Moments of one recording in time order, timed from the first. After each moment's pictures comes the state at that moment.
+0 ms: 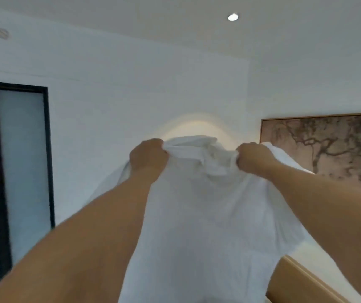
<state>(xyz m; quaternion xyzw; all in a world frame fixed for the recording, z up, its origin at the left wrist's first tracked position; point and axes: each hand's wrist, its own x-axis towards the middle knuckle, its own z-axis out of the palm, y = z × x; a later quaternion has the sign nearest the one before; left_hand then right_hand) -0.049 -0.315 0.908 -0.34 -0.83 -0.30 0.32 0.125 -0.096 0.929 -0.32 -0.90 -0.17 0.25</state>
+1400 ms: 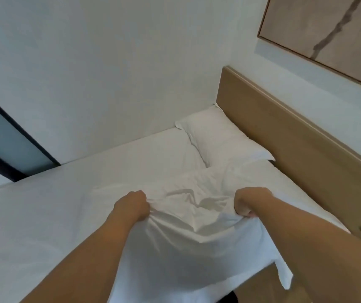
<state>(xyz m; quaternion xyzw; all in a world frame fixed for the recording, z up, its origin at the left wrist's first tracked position) -0.074 -0.316 0.433 -0.36 -0.89 0.06 -0.26 0.152 -0.115 0.469 -0.41 -0.79 0.06 -0.45</state>
